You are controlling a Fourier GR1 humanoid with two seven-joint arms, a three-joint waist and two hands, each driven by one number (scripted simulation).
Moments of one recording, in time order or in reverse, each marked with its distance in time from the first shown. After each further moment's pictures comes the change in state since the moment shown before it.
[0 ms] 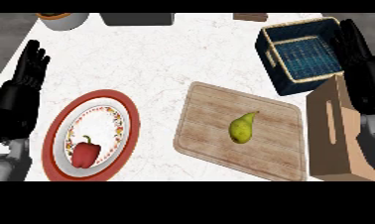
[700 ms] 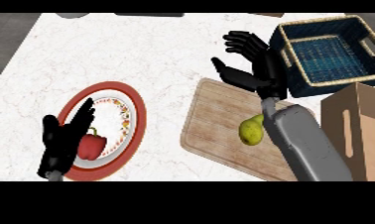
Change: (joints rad) left arm 0.173 -0.105 -0.140 0.202 0.085 -0.136 0.149; right arm -0.240 0.383 0.187 0.203 0.060 -0.175 0.020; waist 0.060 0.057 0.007
